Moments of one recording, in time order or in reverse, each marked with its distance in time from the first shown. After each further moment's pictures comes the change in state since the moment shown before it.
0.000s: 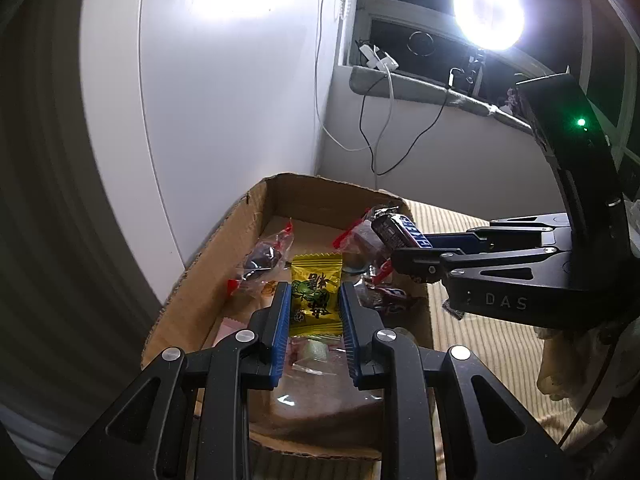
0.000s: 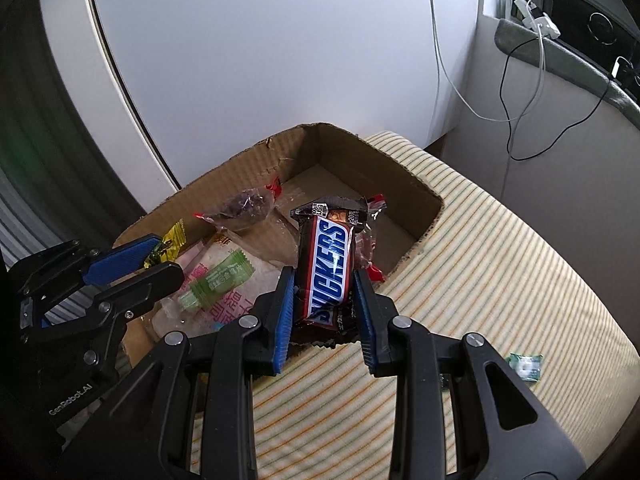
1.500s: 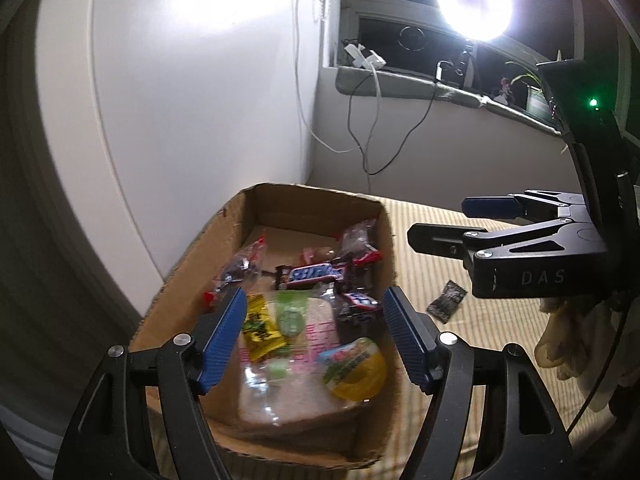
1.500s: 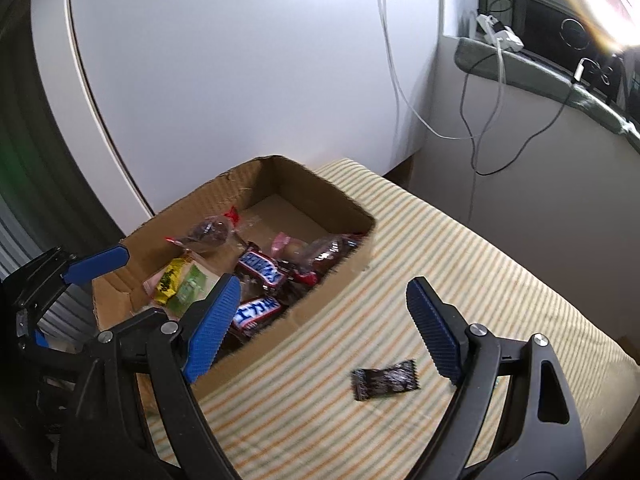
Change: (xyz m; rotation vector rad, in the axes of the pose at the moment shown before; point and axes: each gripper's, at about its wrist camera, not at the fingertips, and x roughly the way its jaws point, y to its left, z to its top) left arm 0.000 -0.031 0.009 0.056 -0.005 0.013; right arm -0.036 -0.043 -0.010 0.035 -0.119 -0.067
